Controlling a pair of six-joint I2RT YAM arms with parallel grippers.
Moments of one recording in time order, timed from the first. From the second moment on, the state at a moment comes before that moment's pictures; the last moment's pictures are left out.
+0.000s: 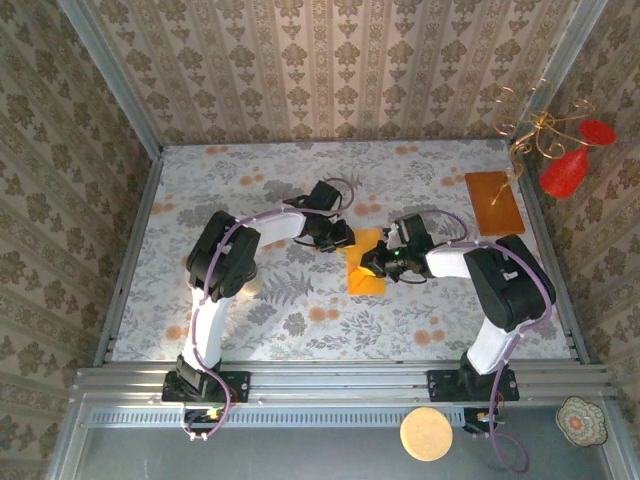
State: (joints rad) left arm -0.68 2.14 1.47 -0.41 0.42 -0.76; right arm 0.34 1.74 0.73 0.12 -0.65 0.93
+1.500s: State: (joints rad) left arm -0.68 2.14 1.47 -0.41 0.42 -0.76; right arm 0.34 1.80 0.76 0.09 -0.64 0.92
